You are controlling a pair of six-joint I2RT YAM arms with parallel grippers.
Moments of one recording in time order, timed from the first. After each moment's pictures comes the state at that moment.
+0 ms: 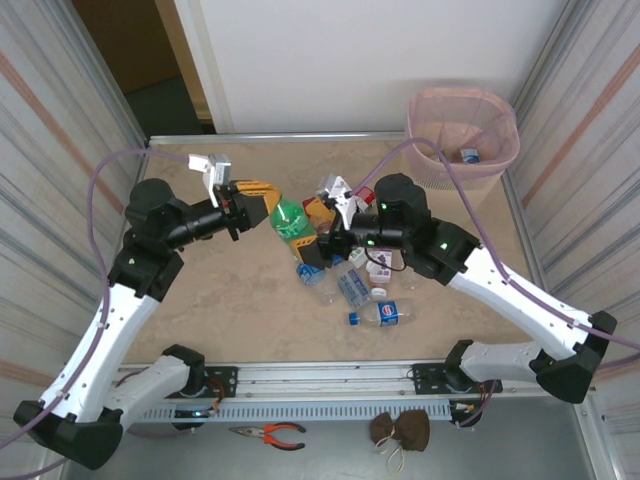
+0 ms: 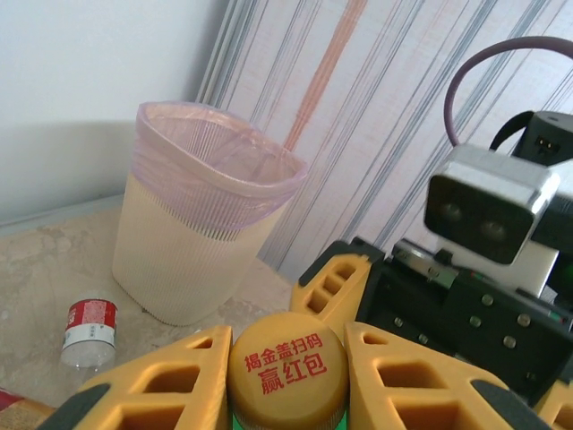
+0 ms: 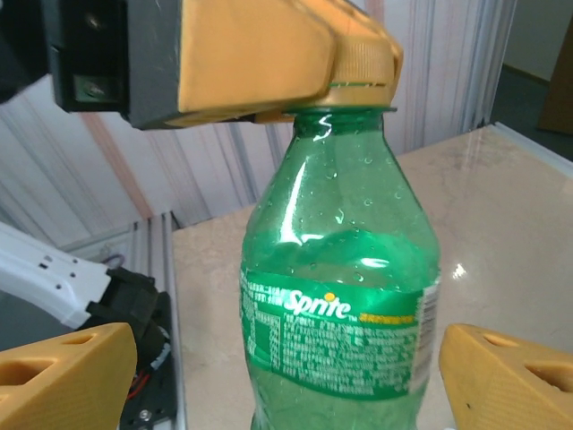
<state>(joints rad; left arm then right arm) -0.38 0.92 1.07 -0.14 0.72 -0.40 0.90 1.20 1.26 -0.33 -0.38 0.06</state>
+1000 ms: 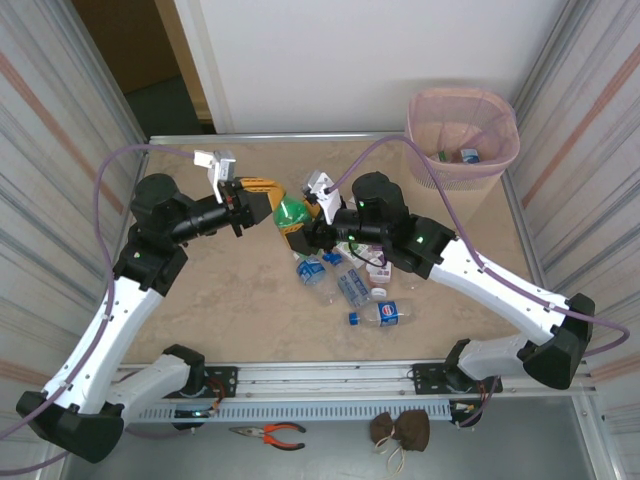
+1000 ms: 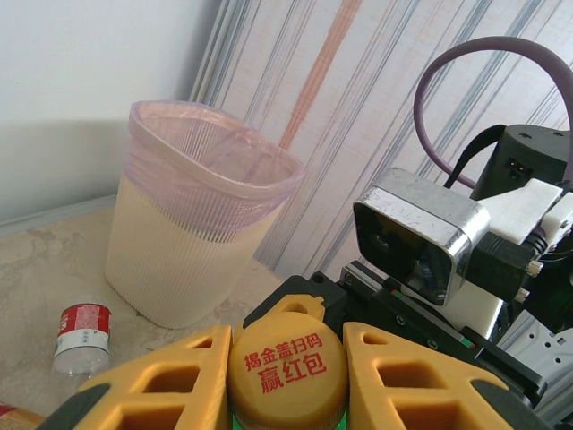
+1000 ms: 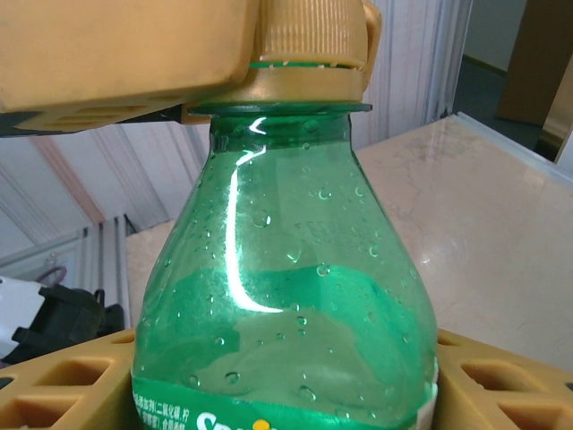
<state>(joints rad) -0.39 0.95 1.07 -0.11 0.73 -0.41 0.91 1.30 1.28 -0.27 -0.29 0.06</state>
